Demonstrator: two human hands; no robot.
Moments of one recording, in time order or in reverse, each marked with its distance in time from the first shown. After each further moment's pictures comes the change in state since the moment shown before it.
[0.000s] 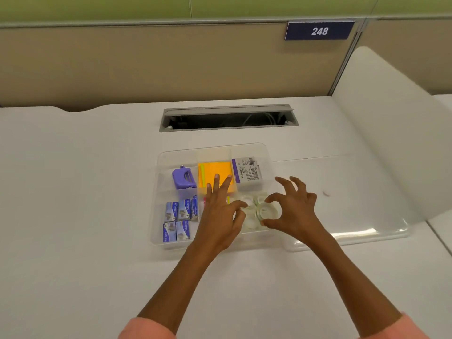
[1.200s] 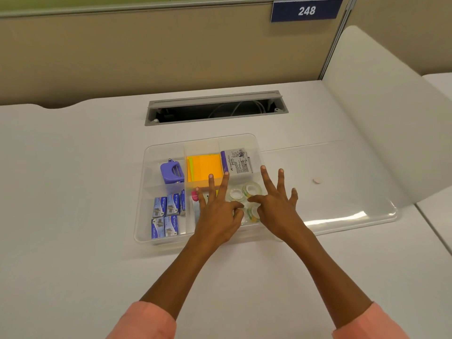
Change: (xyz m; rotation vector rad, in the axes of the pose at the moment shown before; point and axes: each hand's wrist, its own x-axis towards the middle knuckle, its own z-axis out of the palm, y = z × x) left_hand 0.007 0.013 0.020 0.194 -0.207 -0.086; right_hand -0.003 -0.011 0.013 -0.037 -0.157 0.050
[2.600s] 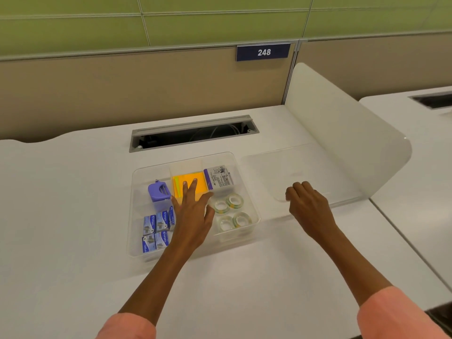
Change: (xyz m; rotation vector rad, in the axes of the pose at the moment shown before) left_hand -0.010 -0.011 -0.030 -0.145 0.249 0.061; right_hand -0.041 0.092 -0.025 -0.511 0.615 -0.071
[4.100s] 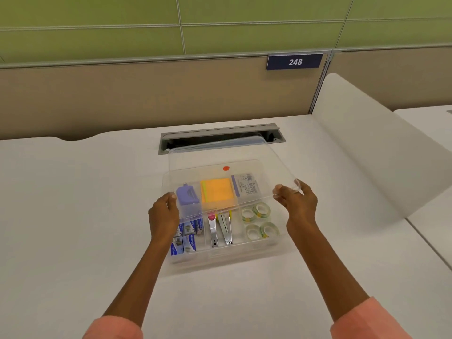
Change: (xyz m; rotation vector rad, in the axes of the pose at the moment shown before) left_hand 0.003 -0.062 -0.076 -0.359 0.296 -0.549; right_hand 0.070 -0.097 -0.036 1.776 0.068 1.243
